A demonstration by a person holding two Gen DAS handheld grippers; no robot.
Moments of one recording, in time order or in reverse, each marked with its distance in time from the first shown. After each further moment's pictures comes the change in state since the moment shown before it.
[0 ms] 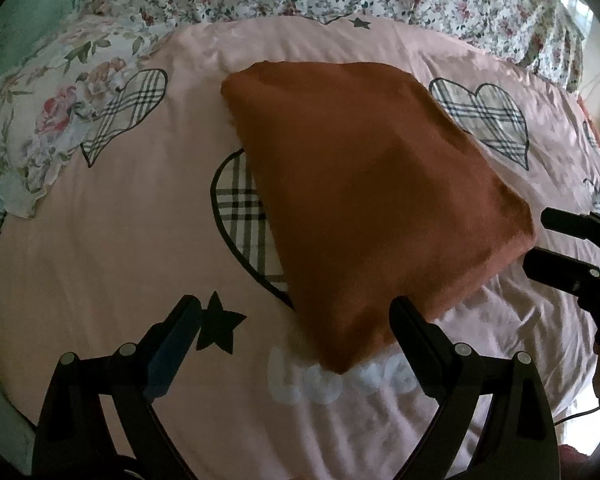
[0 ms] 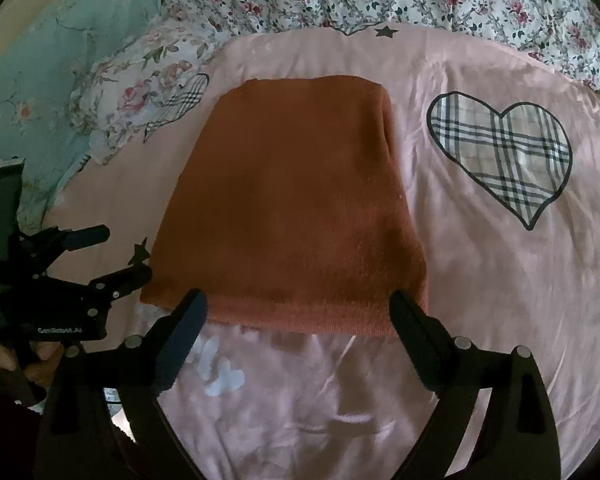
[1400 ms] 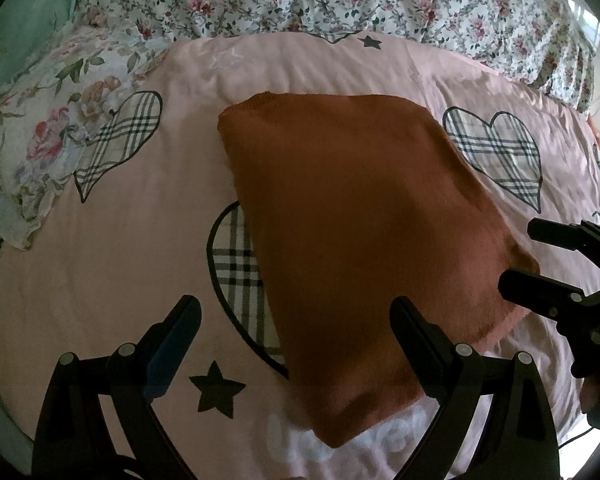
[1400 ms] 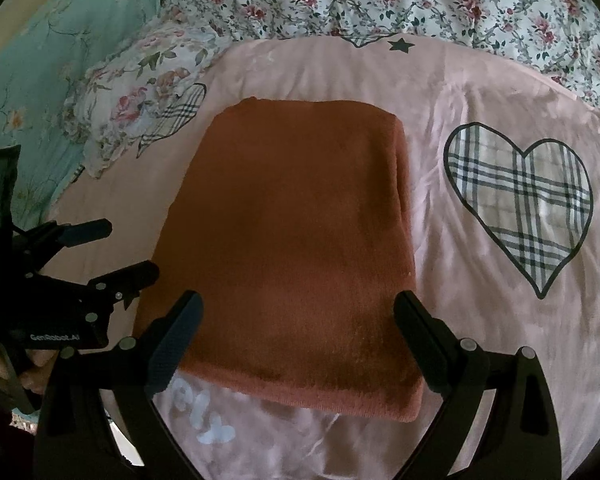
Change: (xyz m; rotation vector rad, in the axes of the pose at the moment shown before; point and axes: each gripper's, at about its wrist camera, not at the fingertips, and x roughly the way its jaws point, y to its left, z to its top) left arm 0.011 -0.003 0.048 -0.029 -0.026 0.018; right arm 0.023 -0.003 0.050 -0.032 0.003 0.016
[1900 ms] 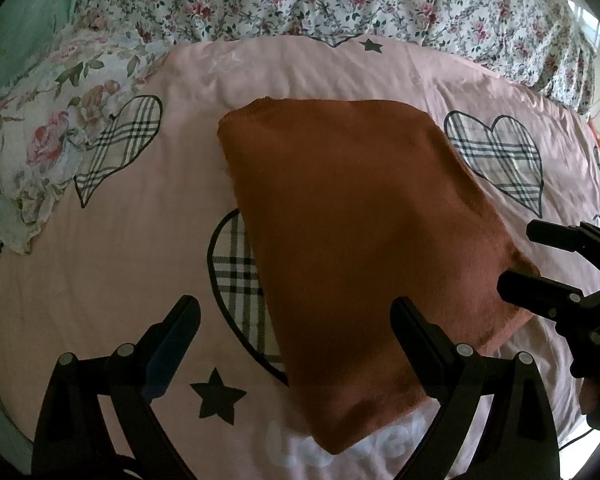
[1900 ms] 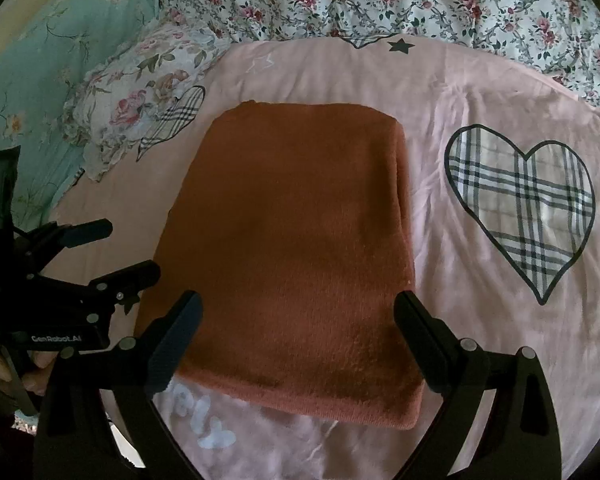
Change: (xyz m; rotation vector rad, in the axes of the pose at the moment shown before) left arm 0.001 -0.001 0.006 -0.001 -0.007 0.003; right arm 0.001 0.000 0.002 0.008 -0.003 -0.001
